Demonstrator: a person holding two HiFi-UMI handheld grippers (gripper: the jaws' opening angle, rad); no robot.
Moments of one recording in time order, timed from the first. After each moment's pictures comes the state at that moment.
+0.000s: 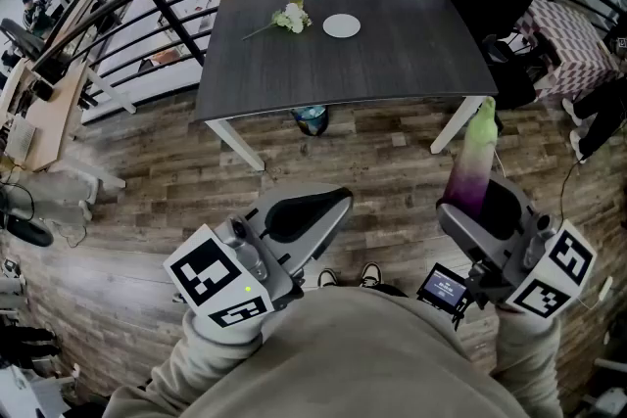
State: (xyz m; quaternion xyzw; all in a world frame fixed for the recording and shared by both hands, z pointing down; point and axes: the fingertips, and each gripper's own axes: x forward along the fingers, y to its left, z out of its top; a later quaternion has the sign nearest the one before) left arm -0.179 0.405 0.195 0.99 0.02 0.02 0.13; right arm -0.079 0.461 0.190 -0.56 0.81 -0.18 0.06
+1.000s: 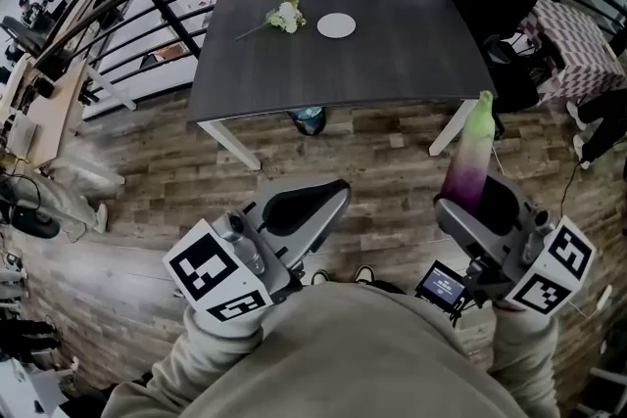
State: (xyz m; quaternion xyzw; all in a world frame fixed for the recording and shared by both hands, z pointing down) left arm -0.137 0.390 0.194 0.99 0.00 0.01 0.12; right arm -0.037 0.447 0.194 -0.55 0.81 -0.20 0.08
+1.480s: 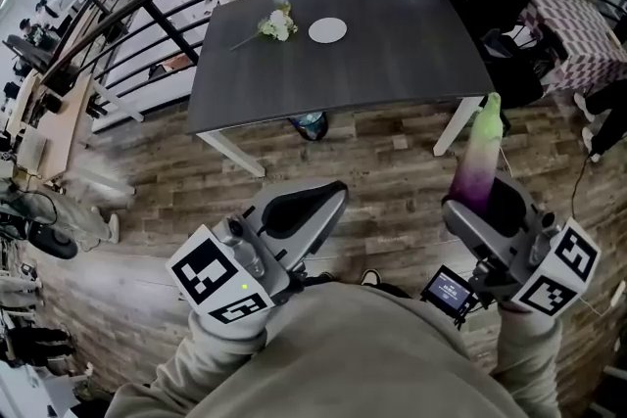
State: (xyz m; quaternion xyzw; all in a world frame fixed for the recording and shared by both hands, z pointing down) left arm -0.086 0.404 0.202 0.99 0.00 0.02 0.10; right arm 0.023 0.470 0.206 -0.55 0.80 -0.20 0.11
